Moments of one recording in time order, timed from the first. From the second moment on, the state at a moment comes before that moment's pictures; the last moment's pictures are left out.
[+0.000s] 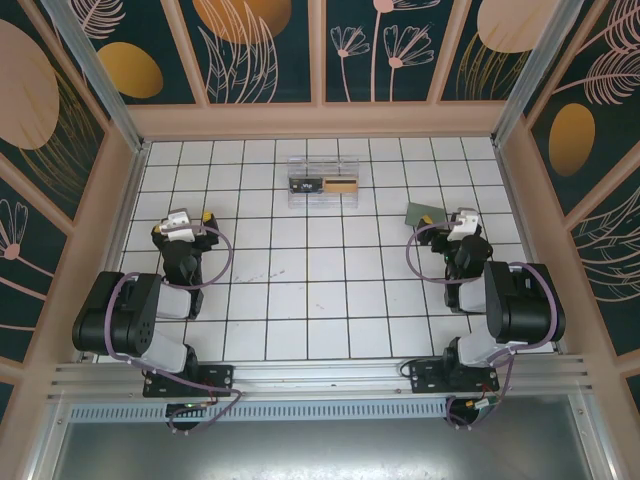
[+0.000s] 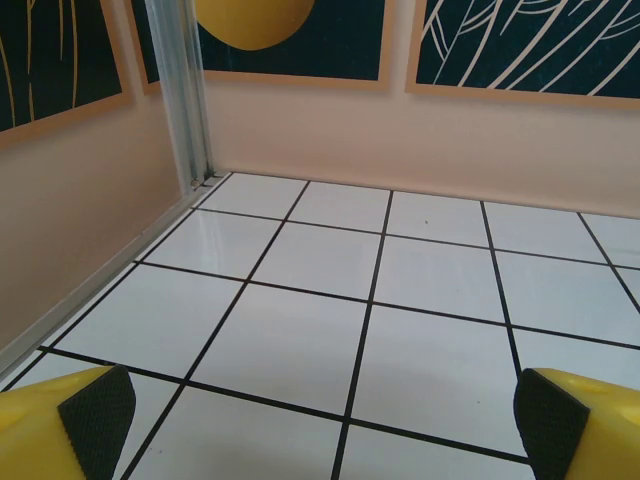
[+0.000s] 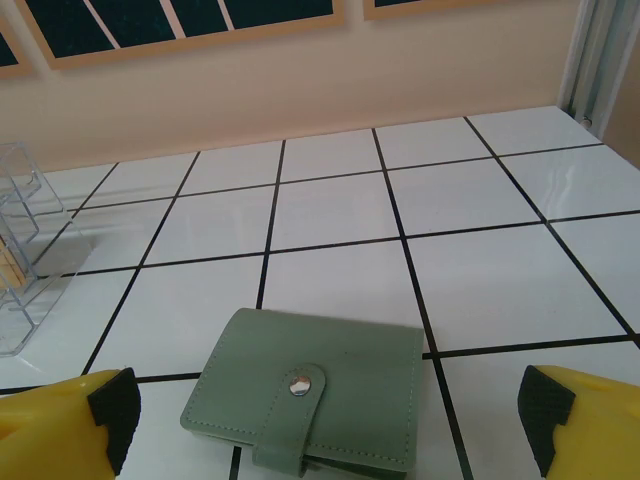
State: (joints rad) left arm -0.06 1.52 0.21 1.20 -0.28 -0.08; right arm -0.05 1.54 0.22 1.14 -0.11 0.10
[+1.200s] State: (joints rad) left arm -0.06 1.31 0.34 0.86 -0.35 -0.13; right arm -0.04 1.51 0.23 1.09 -0.05 0.11
